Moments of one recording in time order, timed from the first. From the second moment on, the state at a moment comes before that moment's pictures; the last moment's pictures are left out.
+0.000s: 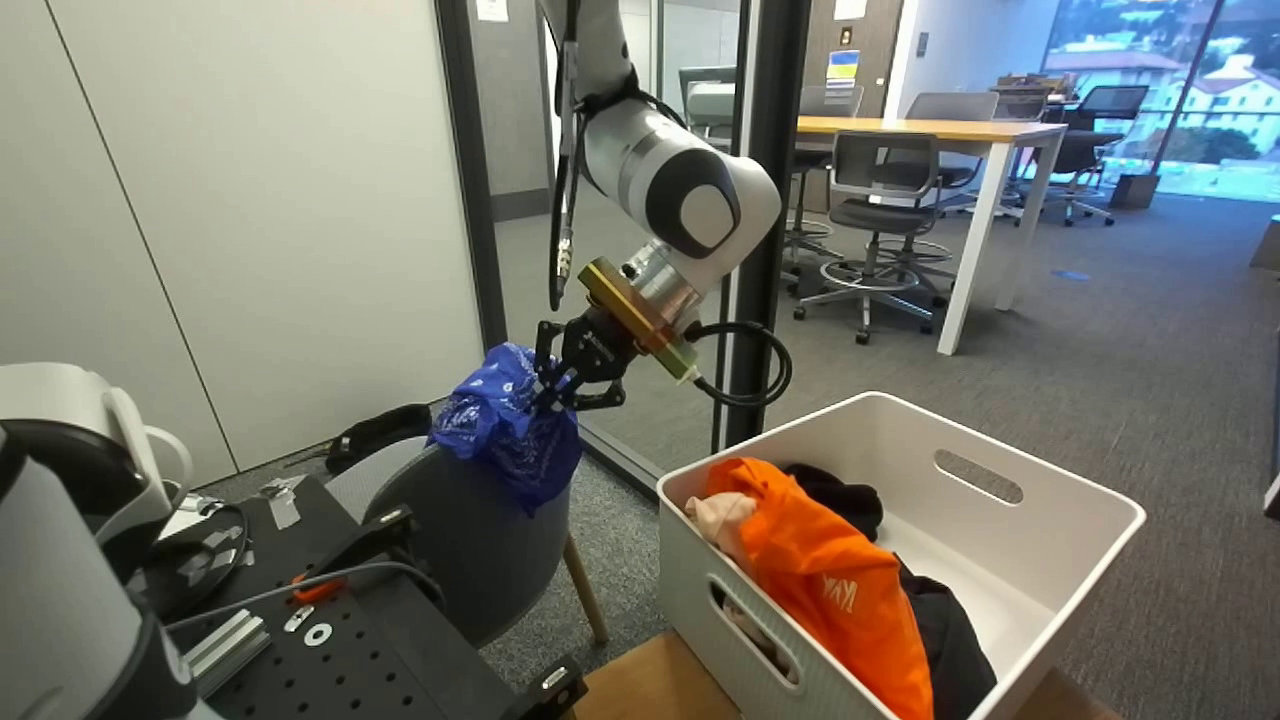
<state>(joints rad) -0.03 0.50 0.12 -2.09 0.40 1.87 -0.72</state>
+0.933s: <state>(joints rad) -0.04 0.33 0.06 -2.17 0.29 1.87 -0.50</state>
